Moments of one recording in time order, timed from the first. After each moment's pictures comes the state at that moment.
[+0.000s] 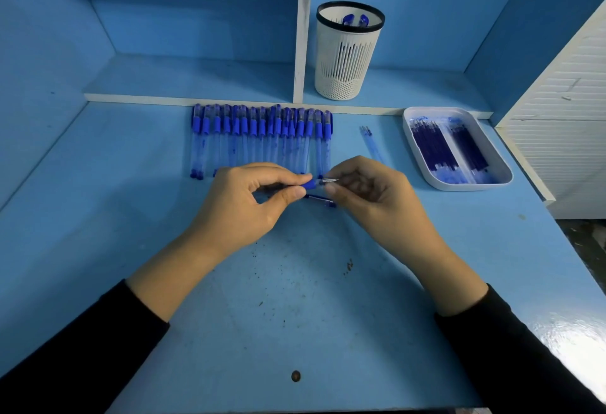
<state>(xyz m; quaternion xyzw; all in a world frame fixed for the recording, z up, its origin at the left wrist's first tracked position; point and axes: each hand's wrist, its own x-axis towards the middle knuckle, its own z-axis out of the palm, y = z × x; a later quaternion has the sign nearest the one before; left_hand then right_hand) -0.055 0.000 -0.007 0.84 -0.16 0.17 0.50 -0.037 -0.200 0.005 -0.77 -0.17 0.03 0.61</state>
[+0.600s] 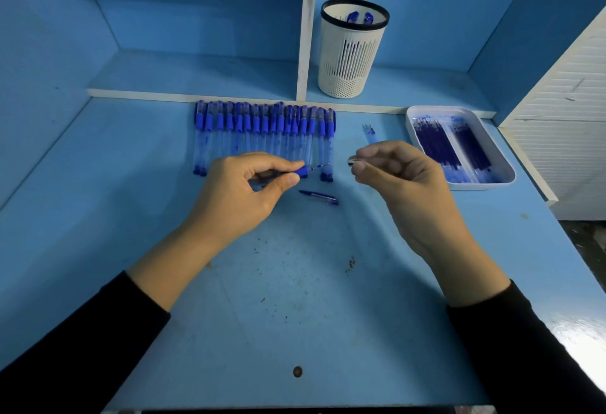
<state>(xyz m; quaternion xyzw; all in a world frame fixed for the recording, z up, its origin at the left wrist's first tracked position) -0.052 0.005 -0.005 0.83 -0.12 0.17 0.52 -0.028 -0.214 0.013 -0.67 -0.06 0.02 0.74</state>
